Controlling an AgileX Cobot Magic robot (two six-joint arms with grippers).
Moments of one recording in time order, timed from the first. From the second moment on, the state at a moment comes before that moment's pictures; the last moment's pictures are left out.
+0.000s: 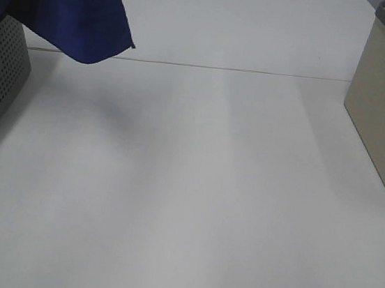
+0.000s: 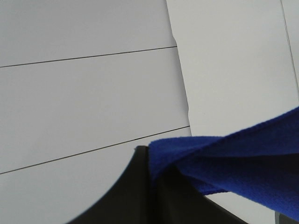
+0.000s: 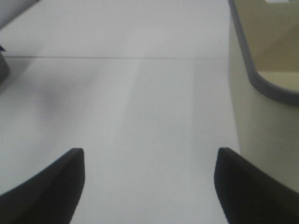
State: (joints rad) left arm -0.55 1.48 -1.82 0.27 0.77 1.34; right arm -0.09 0.21 -0.47 0.41 0.73 -0.35
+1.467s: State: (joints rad) left arm -0.64 1.48 -1.82 0.18 0.68 1.34; right arm 0.25 1.76 -1.02 1.74 1.04 -2.12
